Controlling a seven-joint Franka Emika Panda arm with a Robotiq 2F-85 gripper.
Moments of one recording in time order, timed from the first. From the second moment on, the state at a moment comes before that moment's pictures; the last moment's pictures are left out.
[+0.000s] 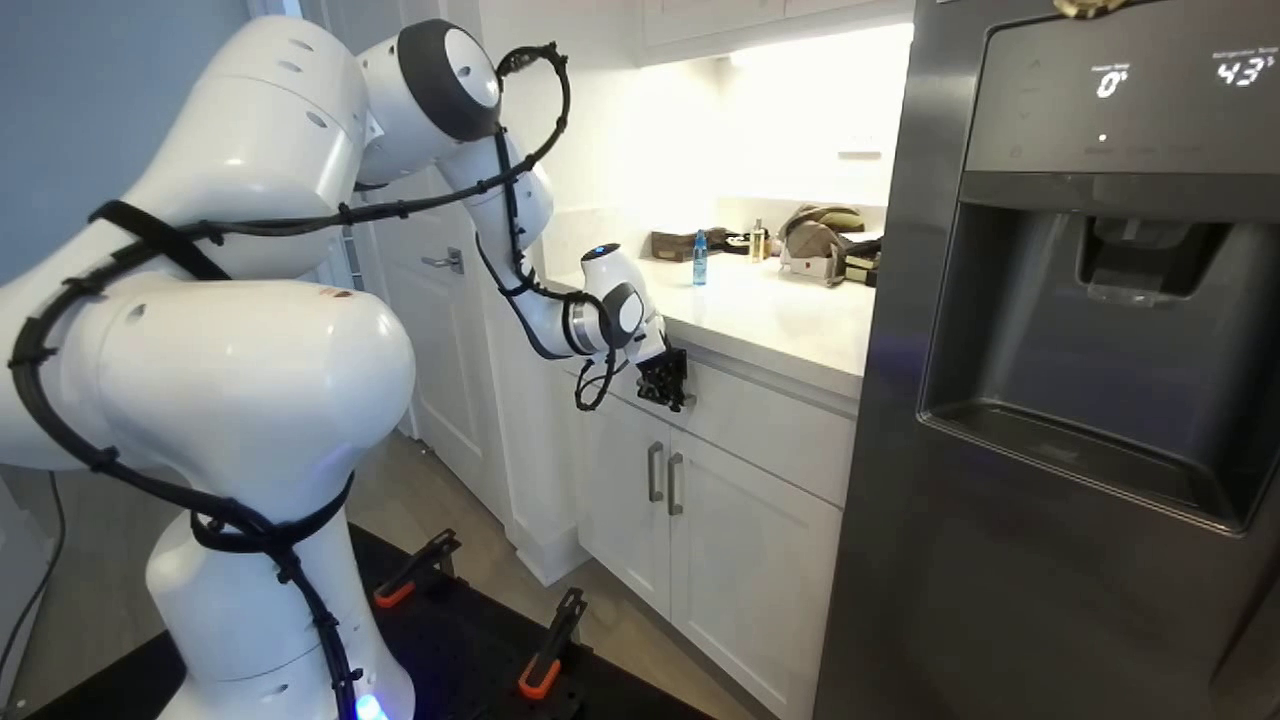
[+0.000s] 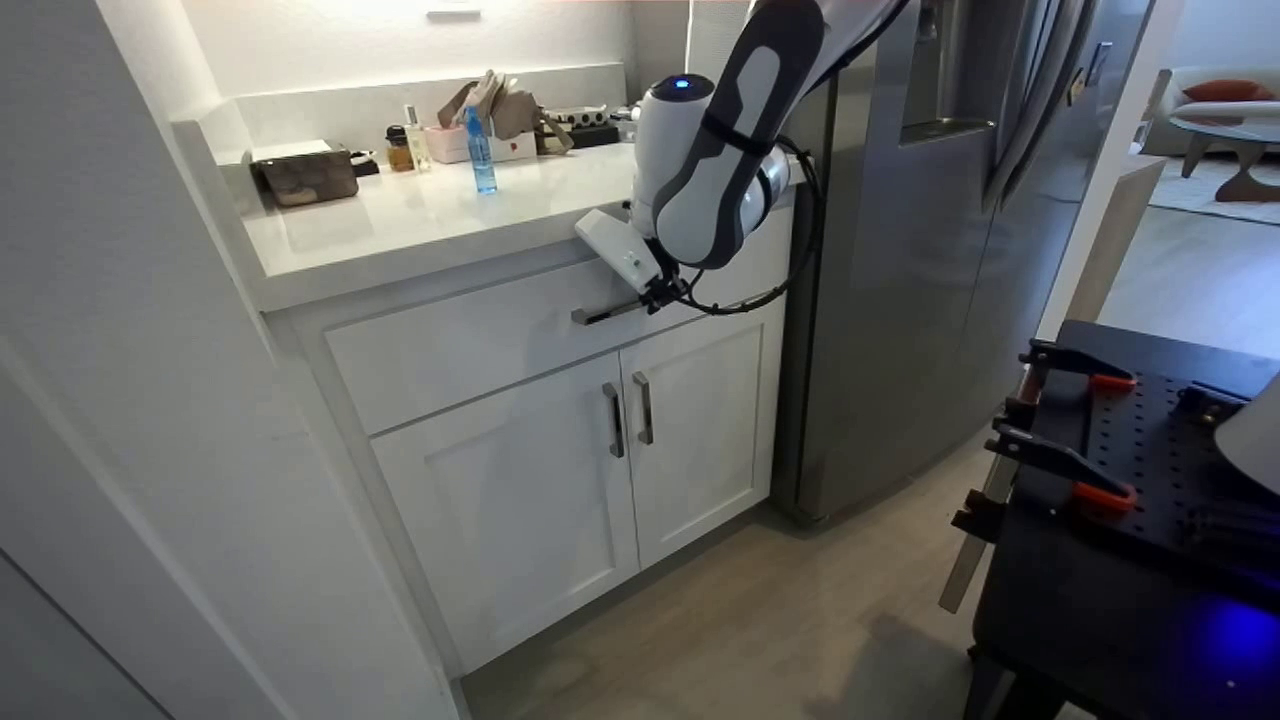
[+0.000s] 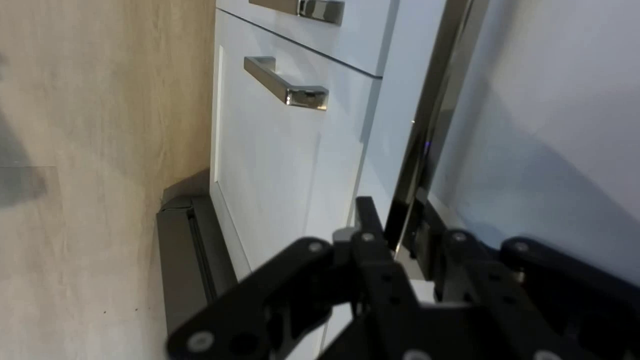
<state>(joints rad) 0.53 0.85 -0.49 -1.89 0.17 3.01 1.84</state>
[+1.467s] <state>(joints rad) 0.57 0.85 -0.51 -1.92 0.14 3.03 1.86</state>
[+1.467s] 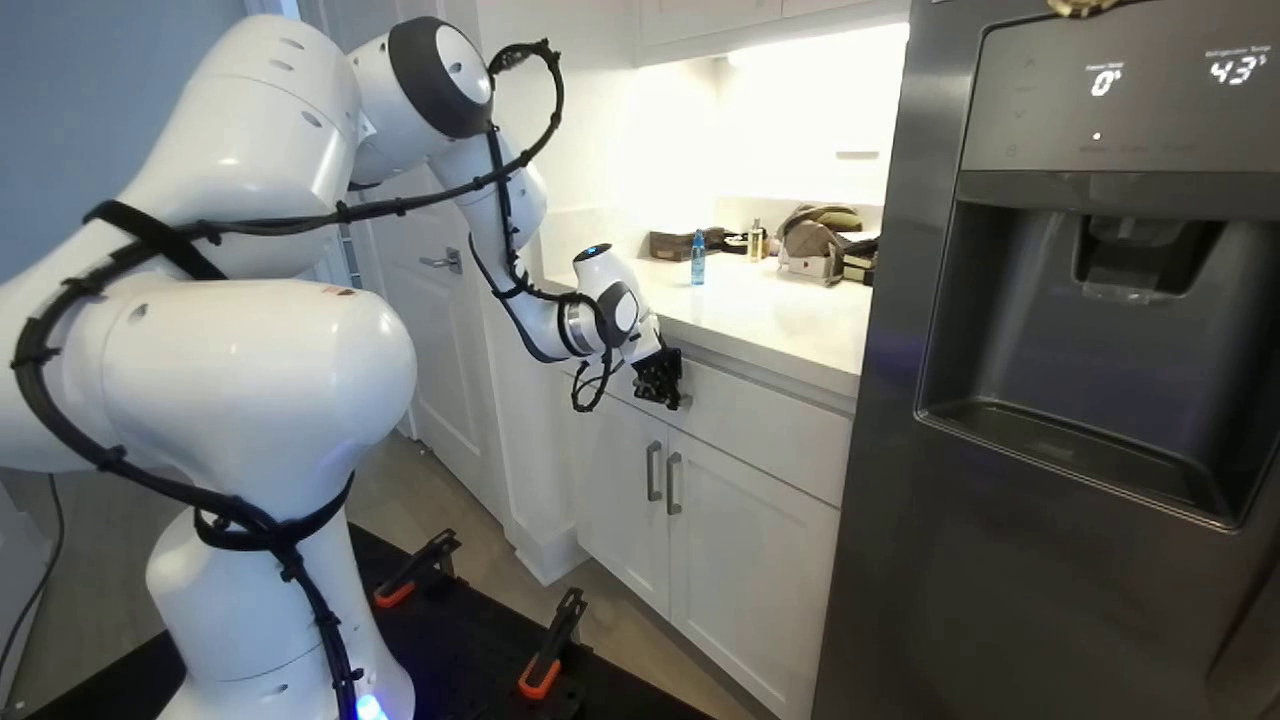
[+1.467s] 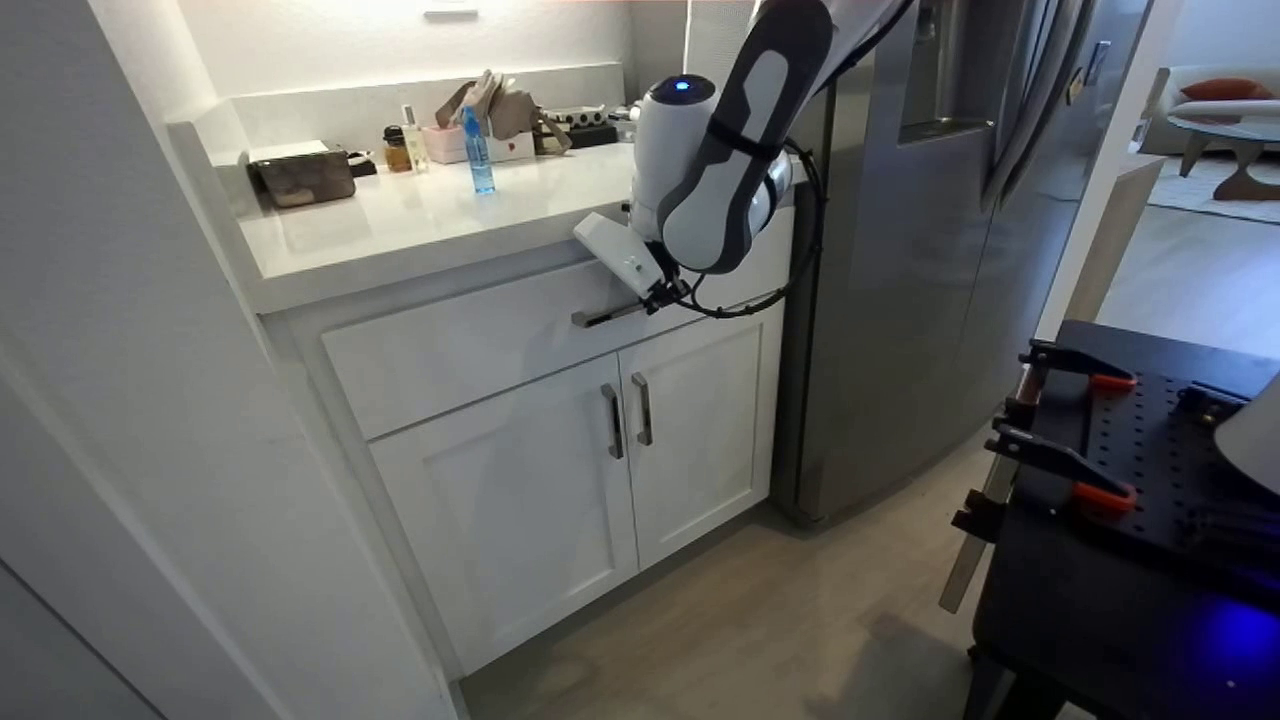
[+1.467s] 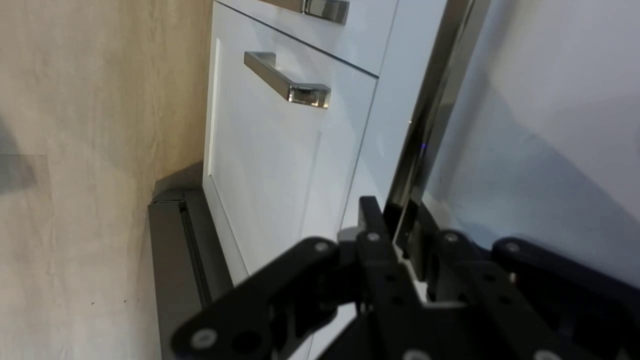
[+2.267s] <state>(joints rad) 0.76 0.82 -0.63 -2.09 0.15 3.10 1.94</state>
